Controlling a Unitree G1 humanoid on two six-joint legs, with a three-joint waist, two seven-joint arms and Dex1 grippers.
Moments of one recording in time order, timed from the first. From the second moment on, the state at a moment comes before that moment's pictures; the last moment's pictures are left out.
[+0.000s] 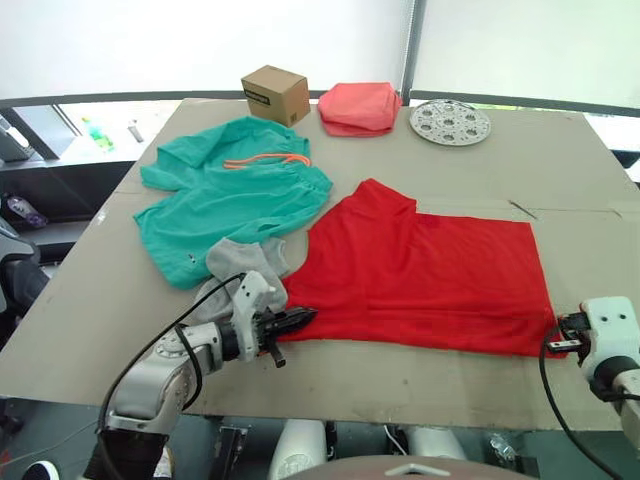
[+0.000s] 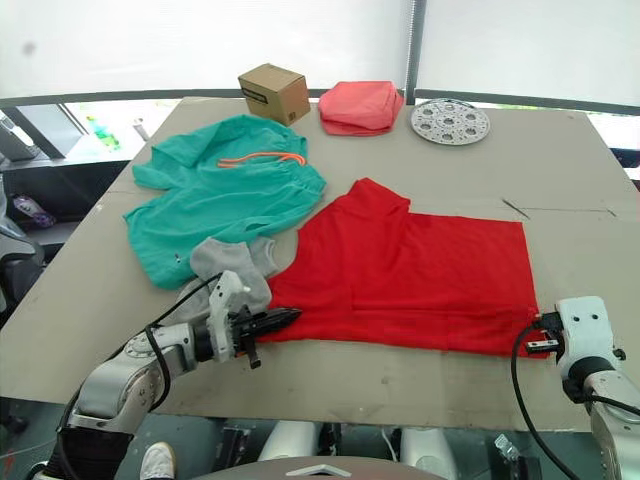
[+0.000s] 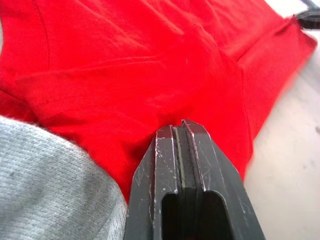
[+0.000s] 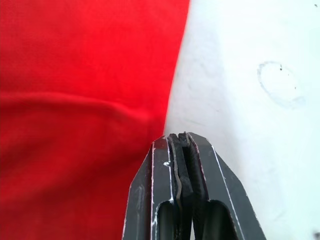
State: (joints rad) left arm 0.05 0.57 0.05 -0.20 -0.58 0.59 -0.86; right arm 0.36 -0.44 -0.39 -0.60 0.26 0.70 0.32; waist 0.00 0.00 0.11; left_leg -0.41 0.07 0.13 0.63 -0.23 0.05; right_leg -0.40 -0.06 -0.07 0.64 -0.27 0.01
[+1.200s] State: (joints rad) left arm 0.03 0.96 -0.02 -0.35 -0.50 0.45 -1.23; right arm 0.35 -0.93 -0.34 -0.78 0.43 0.80 0.84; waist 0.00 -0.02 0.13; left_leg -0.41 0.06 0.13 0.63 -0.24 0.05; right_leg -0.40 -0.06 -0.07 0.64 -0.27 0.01
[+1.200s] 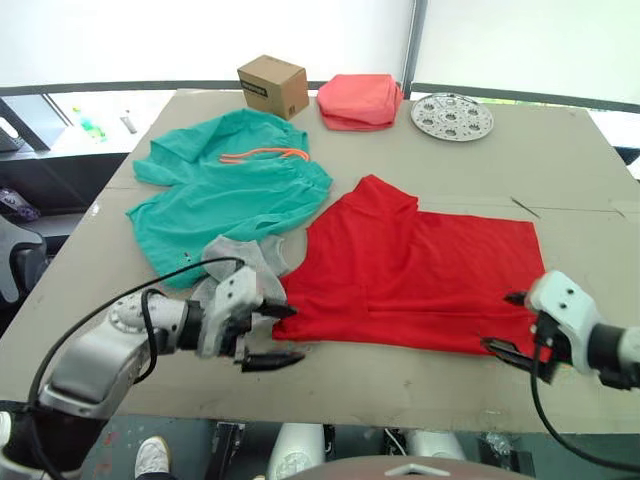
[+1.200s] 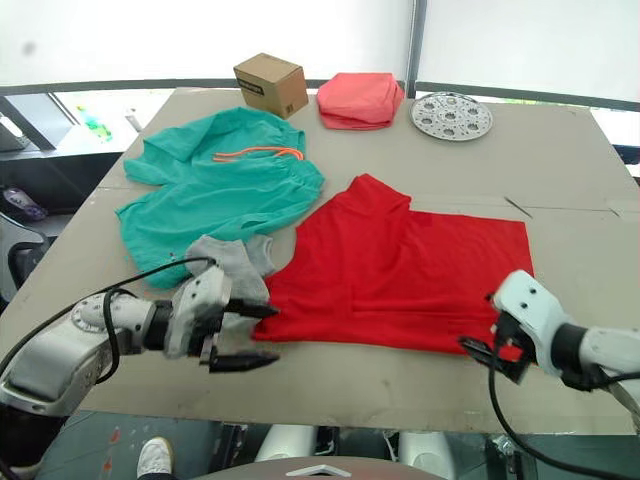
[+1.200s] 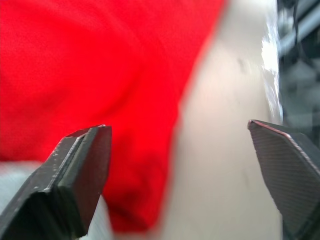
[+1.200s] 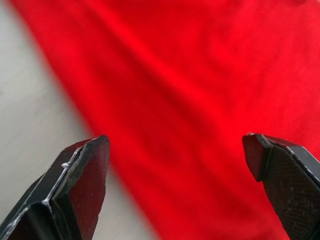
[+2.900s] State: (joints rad) left arm 0.26 1.00 -0.04 -0.43 -0.40 0.31 -1.26; right arm 0.70 -1.10 -0.41 -0.69 0.24 0.78 1.09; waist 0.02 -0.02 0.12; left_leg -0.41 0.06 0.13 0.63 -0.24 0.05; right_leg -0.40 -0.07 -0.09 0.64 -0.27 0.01
